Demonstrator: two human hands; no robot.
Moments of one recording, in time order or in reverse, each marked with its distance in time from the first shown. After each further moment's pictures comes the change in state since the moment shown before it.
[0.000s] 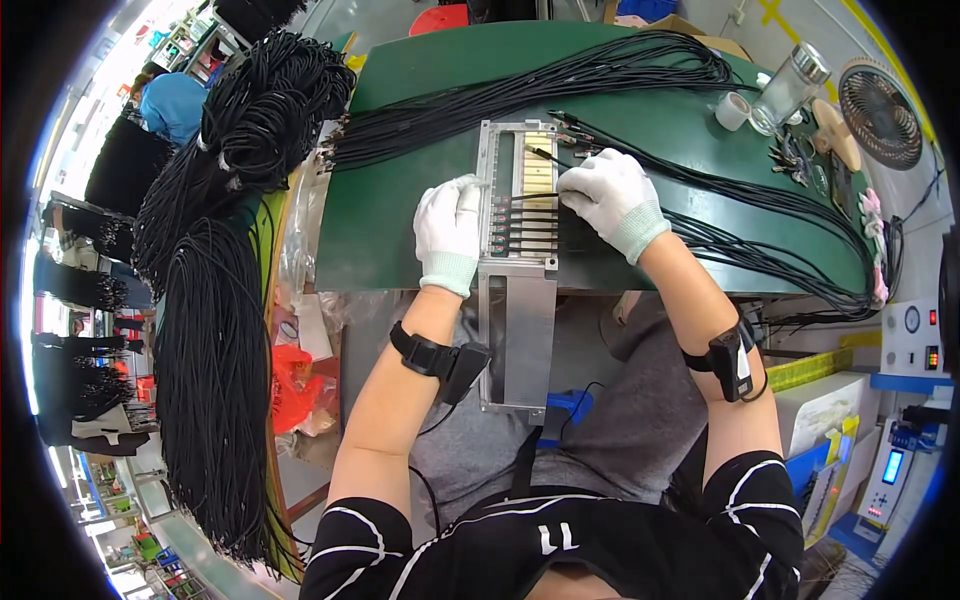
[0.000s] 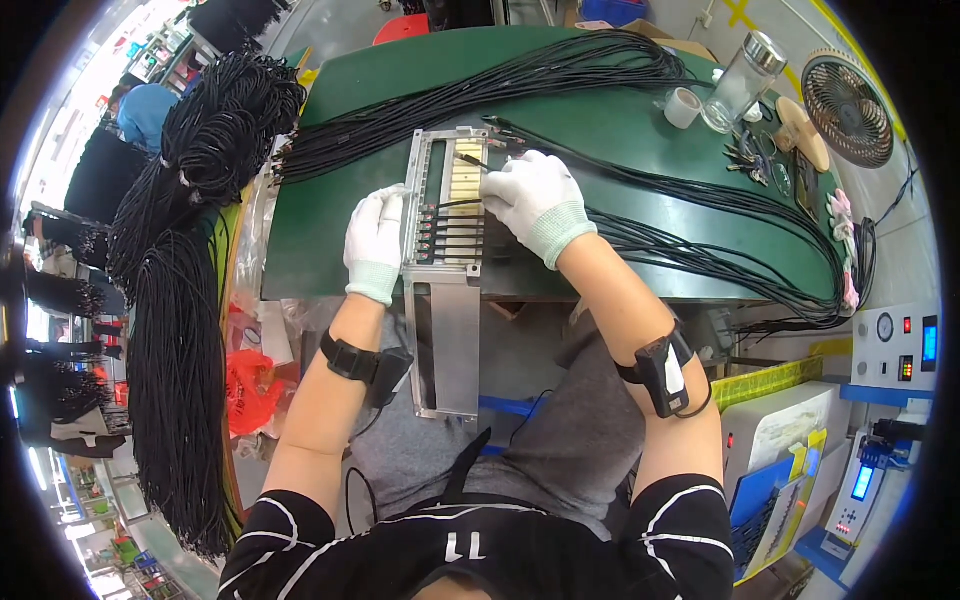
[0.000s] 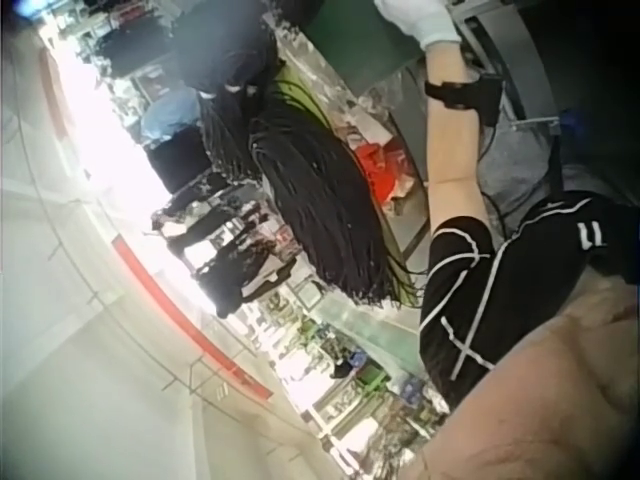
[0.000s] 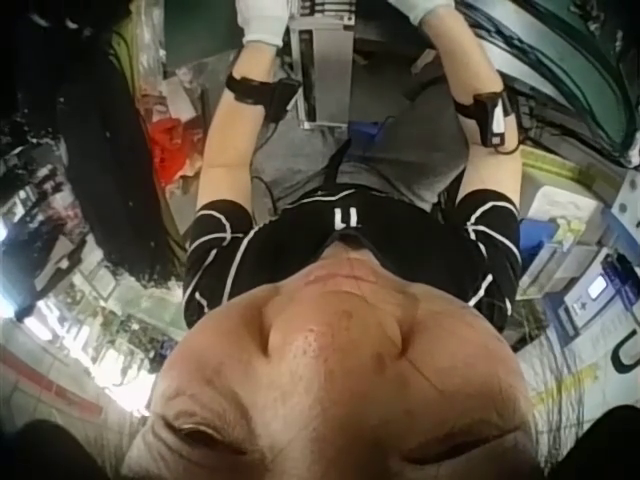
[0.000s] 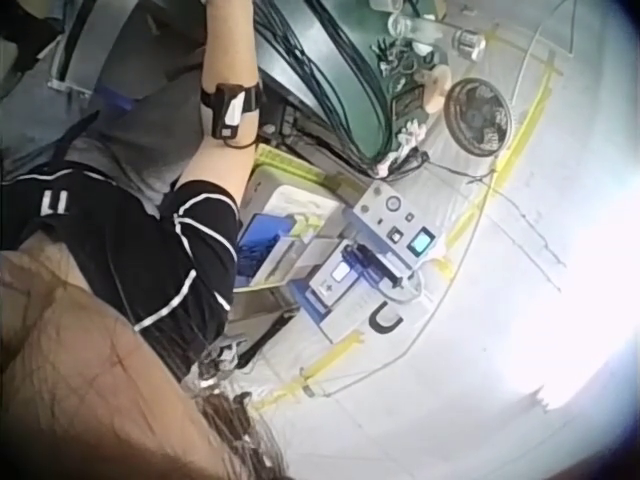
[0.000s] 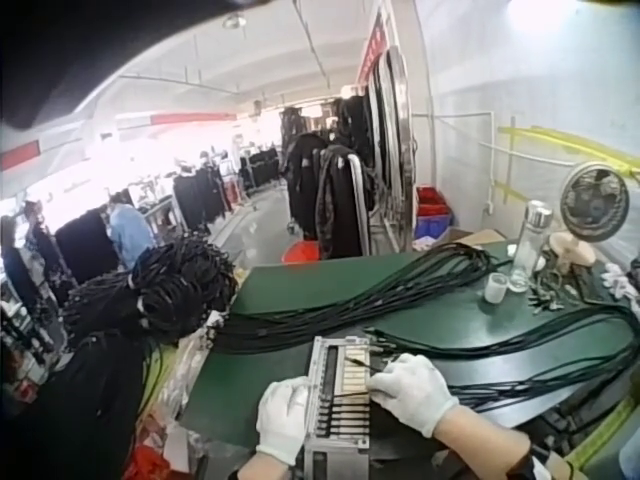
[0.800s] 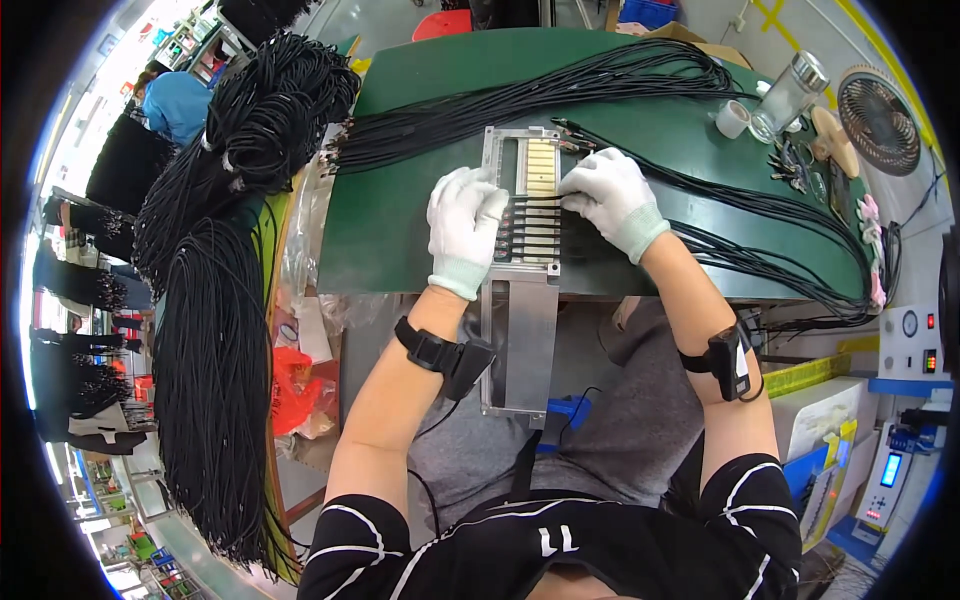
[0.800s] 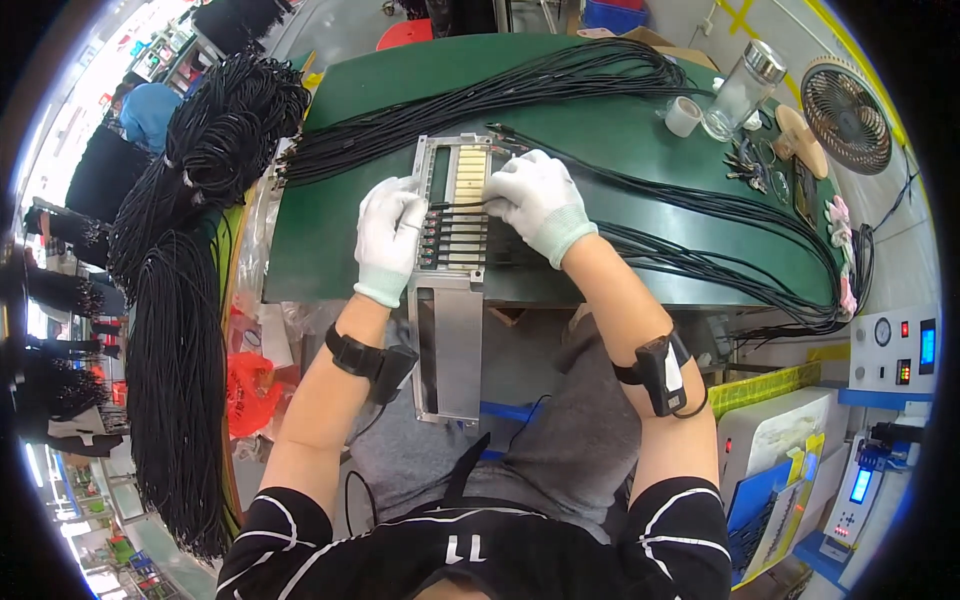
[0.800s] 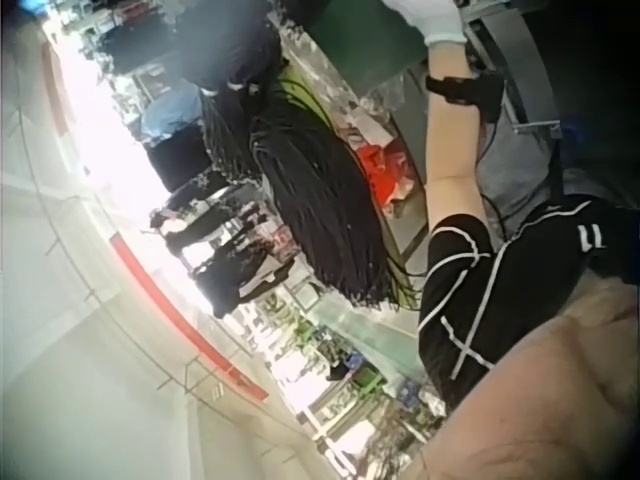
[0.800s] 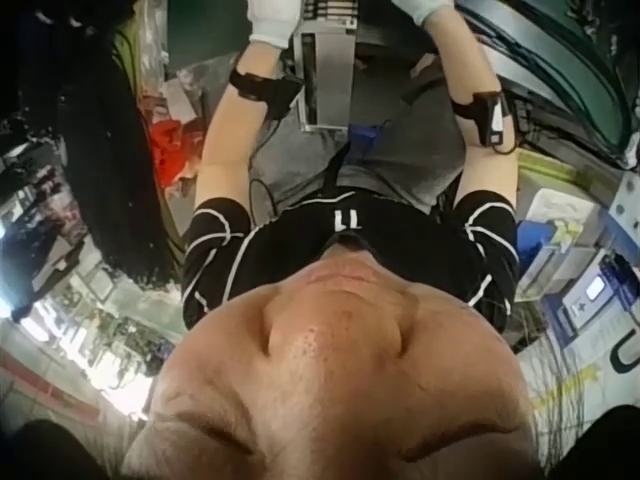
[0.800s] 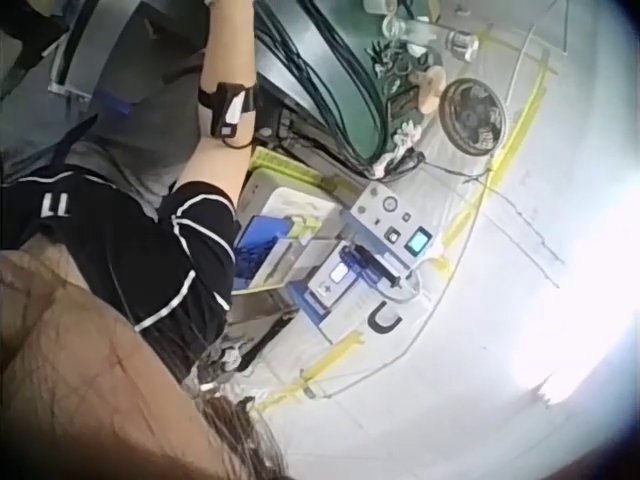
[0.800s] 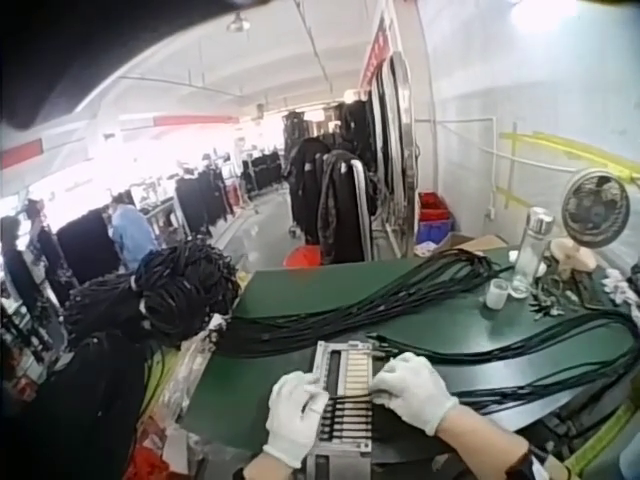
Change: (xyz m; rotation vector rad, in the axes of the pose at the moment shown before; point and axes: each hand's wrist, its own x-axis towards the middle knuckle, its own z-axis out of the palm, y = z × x) left_hand 0.006 0.000 0.010 -0.002 -0.025 0.218; right_hand 0.004 0.009 0.003 0.159 0.117 -0.042
